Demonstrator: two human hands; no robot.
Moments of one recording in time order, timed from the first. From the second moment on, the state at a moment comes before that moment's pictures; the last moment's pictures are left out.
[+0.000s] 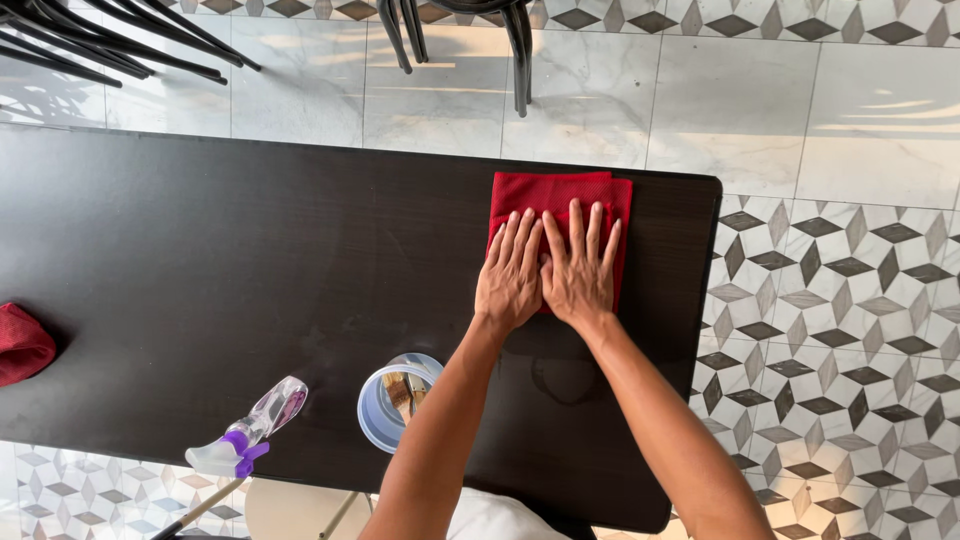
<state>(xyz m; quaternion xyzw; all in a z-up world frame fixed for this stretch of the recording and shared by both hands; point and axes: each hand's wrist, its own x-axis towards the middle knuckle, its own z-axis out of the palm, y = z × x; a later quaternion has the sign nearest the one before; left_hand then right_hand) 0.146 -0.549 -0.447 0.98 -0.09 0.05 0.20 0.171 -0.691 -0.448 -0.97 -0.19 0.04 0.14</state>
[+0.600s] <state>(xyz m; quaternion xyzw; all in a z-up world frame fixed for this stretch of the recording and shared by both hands) 0.211 -0.682 -0.454 0.97 -0.16 0.02 0.15 0.208 -0.822 -0.449 -0.98 -0.08 0.03 0.16</state>
